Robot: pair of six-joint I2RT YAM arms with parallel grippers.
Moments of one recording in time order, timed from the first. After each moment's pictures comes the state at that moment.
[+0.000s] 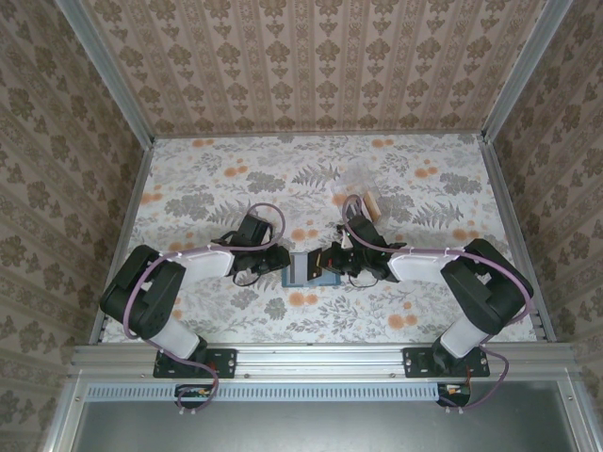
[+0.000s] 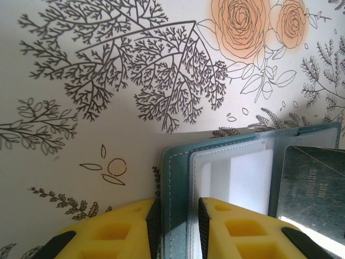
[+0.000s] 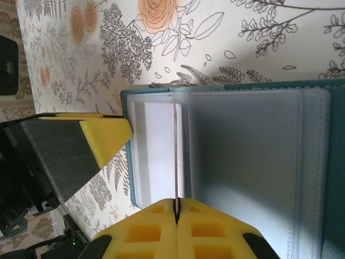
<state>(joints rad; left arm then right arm) -0.60 1.56 0.65 -0.09 0.30 -0.74 0.63 1.61 0.68 0.16 -0.40 0.97</state>
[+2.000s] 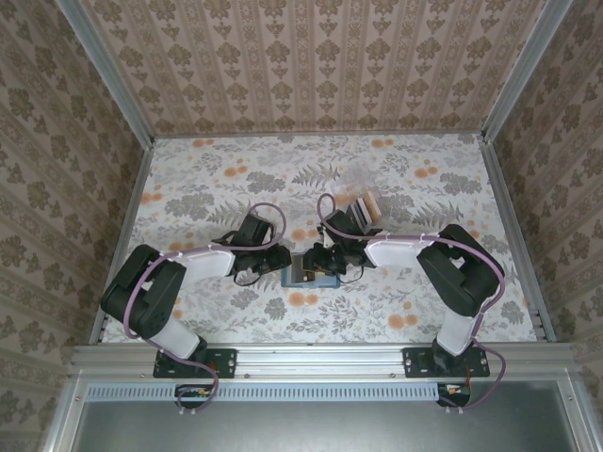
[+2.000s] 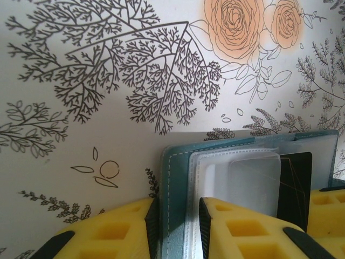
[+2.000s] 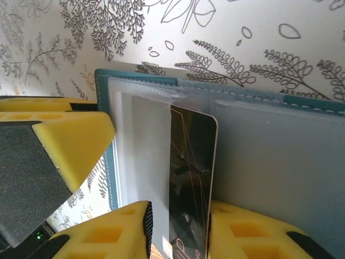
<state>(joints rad) -0.60 1.56 0.66 -0.09 0.30 -0.74 0.69 1.78 0.93 -0.13 -0.39 0.86</state>
